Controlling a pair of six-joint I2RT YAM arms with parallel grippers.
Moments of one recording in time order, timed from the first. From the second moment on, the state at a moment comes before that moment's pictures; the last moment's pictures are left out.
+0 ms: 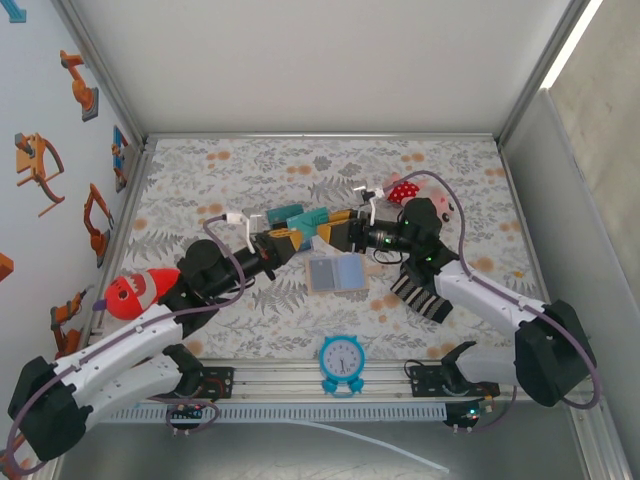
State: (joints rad) left arm -0.78 0.89 0.50 0.42 0.29 -0.56; right arm 0.59 1.25 0.72 0.58 -0.85 0.67
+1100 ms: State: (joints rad) left arm -0.74 1.07 1.08 -0.48 0.35 -0.08; right arm 0.62 1.19 0.78 0.16 -0.86 0.40
